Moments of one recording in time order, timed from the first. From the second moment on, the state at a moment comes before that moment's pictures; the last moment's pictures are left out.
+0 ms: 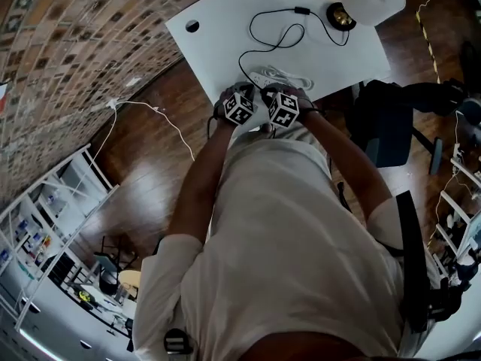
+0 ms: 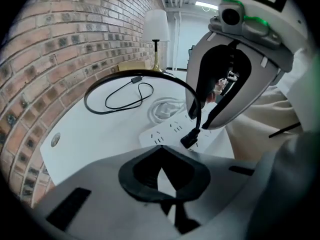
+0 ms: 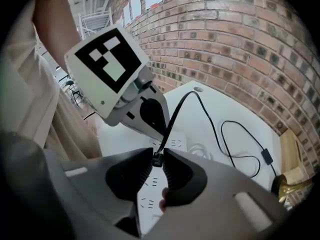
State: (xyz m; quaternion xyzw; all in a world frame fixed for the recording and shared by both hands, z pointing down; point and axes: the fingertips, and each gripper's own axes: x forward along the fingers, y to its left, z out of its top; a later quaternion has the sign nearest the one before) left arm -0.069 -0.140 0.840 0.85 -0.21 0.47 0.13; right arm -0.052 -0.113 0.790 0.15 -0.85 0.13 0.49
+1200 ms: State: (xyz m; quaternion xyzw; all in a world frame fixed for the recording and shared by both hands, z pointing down) left arm -0.057 -0.132 0.844 0.84 -0.22 0.49 0.09; right arm -0.047 -0.109 0.797 0.14 -0.85 0.15 0.48
